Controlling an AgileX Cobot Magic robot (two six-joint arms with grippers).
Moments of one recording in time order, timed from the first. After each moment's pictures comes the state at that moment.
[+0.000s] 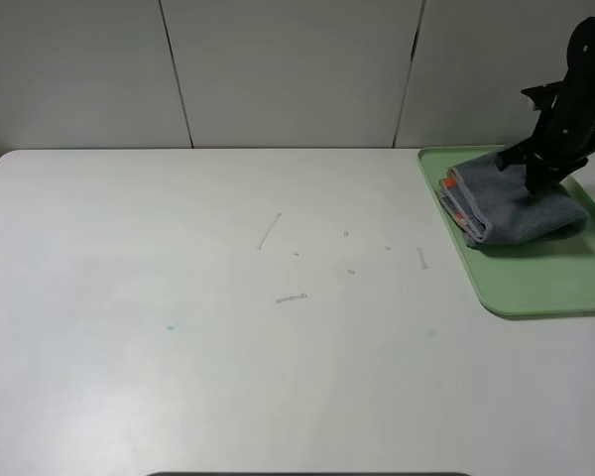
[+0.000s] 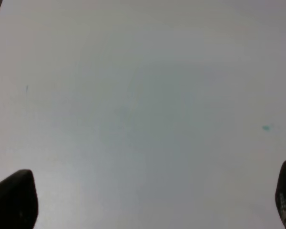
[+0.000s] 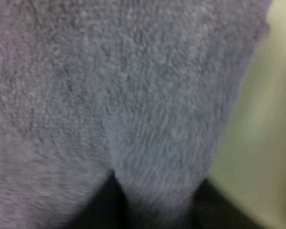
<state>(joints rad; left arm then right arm) -0.15 -0.01 -0.48 0.17 1.07 -0.17 -0.08 2.23 -1.71 -0.21 0.90 -0.06</state>
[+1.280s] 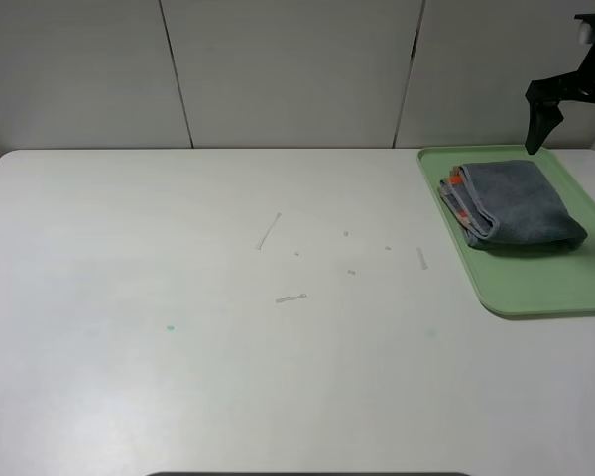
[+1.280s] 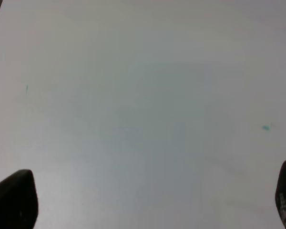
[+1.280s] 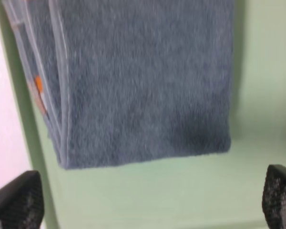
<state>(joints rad) -0.15 -0.01 -0.48 0.17 1.07 -0.17 -0.08 1.96 -1.71 -0.02 1.21 -0.01</state>
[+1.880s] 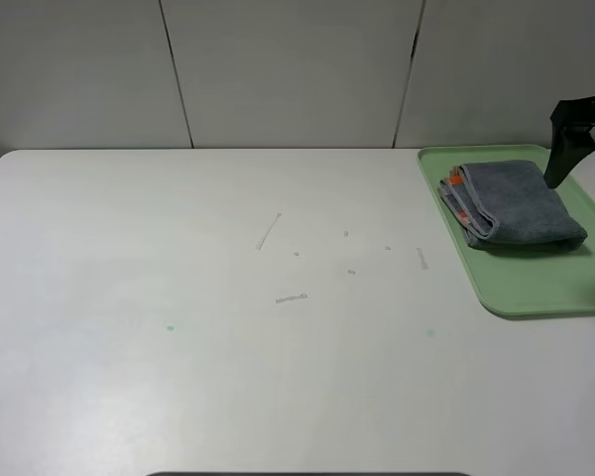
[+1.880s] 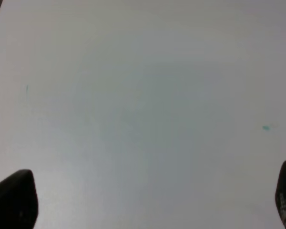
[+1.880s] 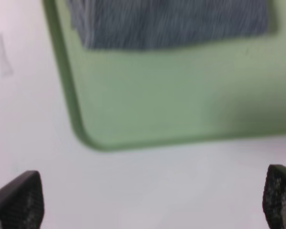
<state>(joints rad) -0.15 -0.01 -0.48 0.17 1.07 -0.17 -0.08 1.66 -1.34 0.04 1.21 -0.01</state>
